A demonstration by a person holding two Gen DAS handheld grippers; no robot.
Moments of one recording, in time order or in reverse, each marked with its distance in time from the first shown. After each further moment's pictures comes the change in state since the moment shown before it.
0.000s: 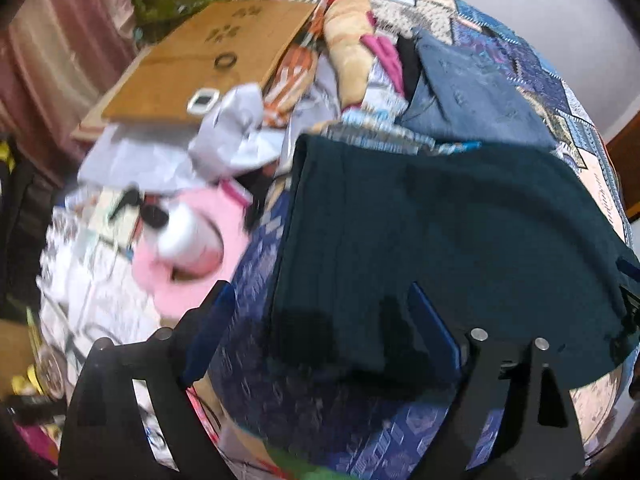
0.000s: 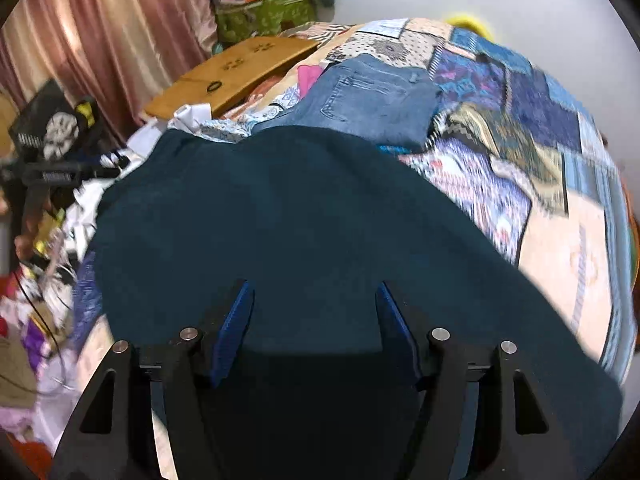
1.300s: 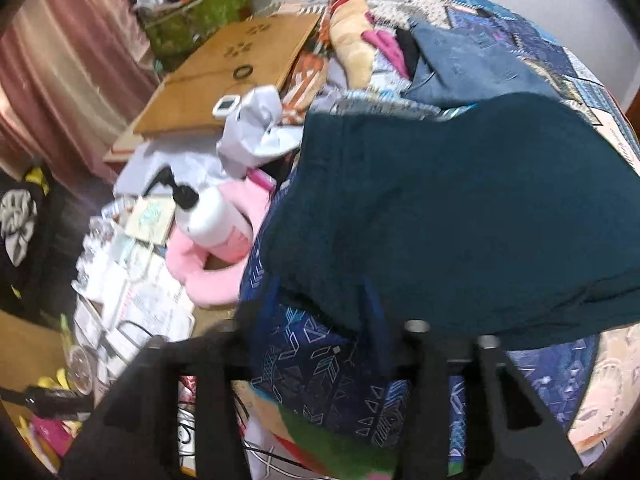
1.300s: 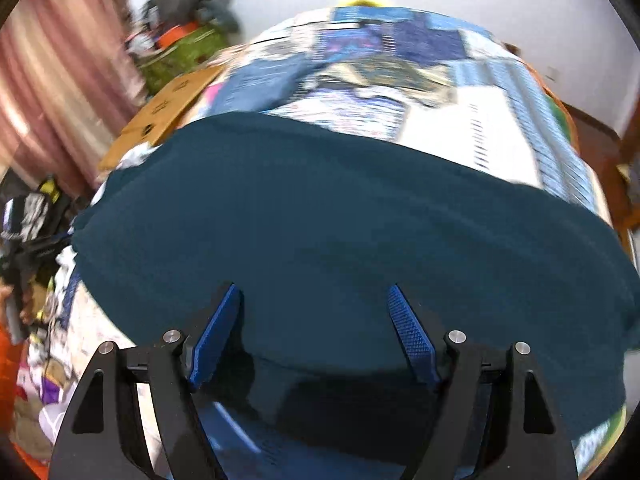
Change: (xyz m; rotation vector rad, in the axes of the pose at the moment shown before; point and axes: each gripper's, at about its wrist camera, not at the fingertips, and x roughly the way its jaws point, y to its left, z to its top) left arm -0.013 -0.022 -0.042 0.113 -0.107 0.166; right arm -0.053 -0.085 -0.100 0.344 -0.074 -0.140
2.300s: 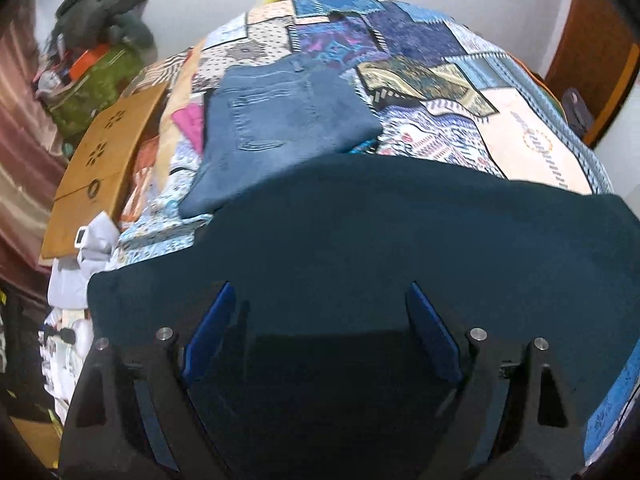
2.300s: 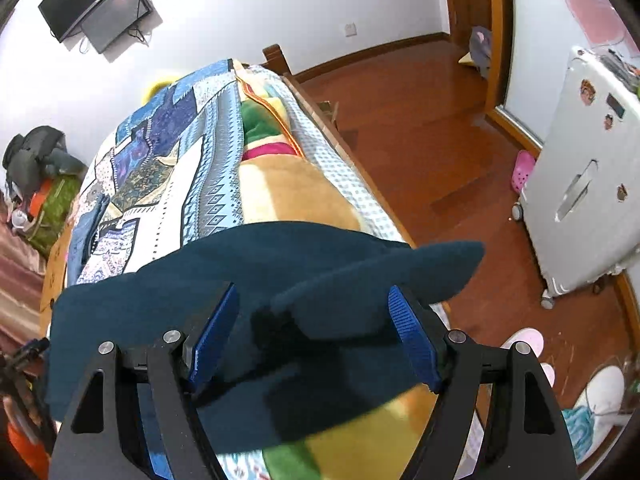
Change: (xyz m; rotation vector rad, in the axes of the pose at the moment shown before) left arm -0.003 -0.228 0.087 0.256 -0.047 -0.179; right arm -0.090 -0.228 -0.018 0.532 -0.126 -0.231
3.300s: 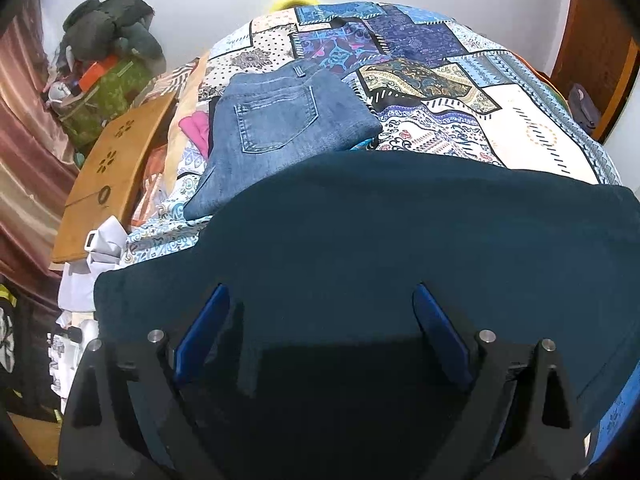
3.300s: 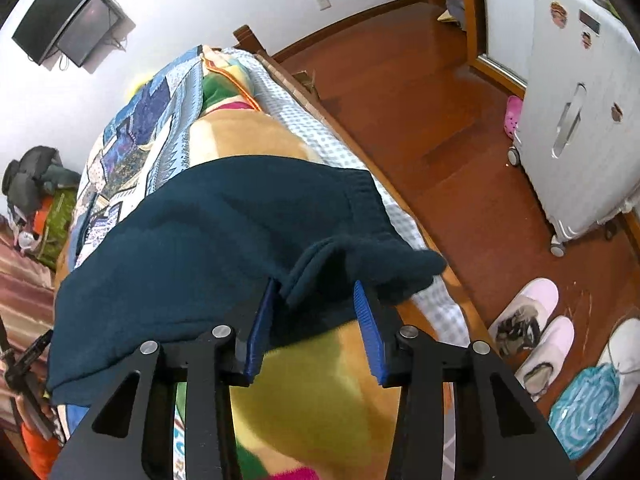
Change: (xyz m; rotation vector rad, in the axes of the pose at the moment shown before) left arm -0.006 -0.007 -0.012 0.008 -0.040 0.056; right arm 0.009 -0.058 -0.042 0.142 0.071 0.056
